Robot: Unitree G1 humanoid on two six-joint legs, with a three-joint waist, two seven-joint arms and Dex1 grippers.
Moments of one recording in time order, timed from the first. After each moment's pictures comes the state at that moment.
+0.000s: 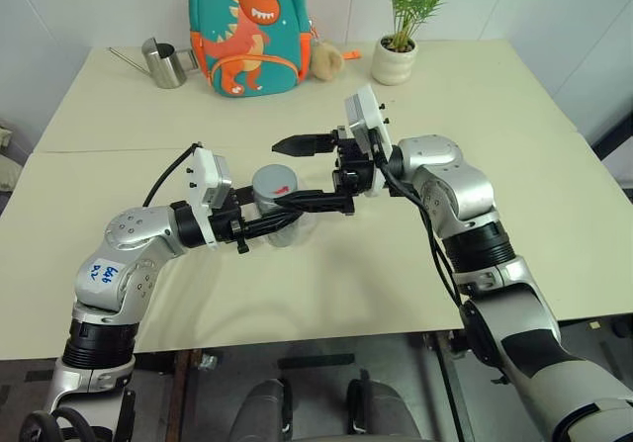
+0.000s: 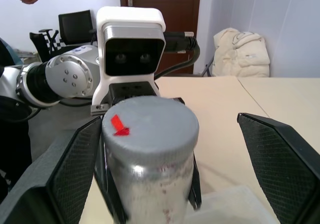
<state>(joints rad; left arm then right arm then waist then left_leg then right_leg) -0.45 0.59 0.07 -0.21 -0.58 0.47 -0.89 -1.02 -0.31 0.17 0.35 0.46 0.31 1.30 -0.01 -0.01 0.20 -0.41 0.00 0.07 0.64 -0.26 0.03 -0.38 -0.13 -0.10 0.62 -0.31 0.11</state>
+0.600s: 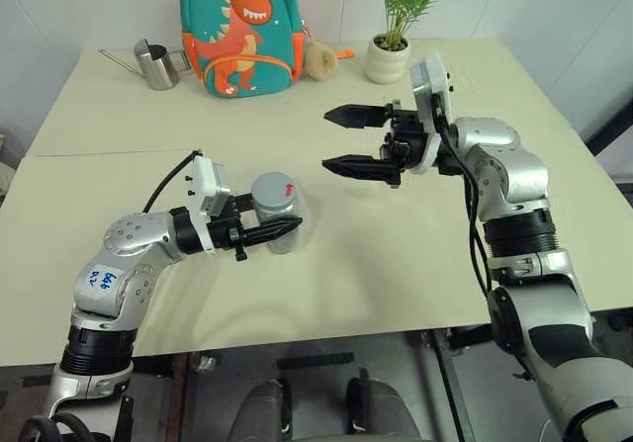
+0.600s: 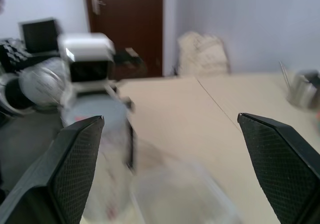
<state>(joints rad) -0.42 0.59 0.07 -0.23 -0.59 0.46 -0.92 -1.04 -0.36 0.05 0.30 0.51 0.40 1.32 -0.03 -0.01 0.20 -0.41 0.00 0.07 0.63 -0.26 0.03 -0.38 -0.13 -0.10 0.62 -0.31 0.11</state>
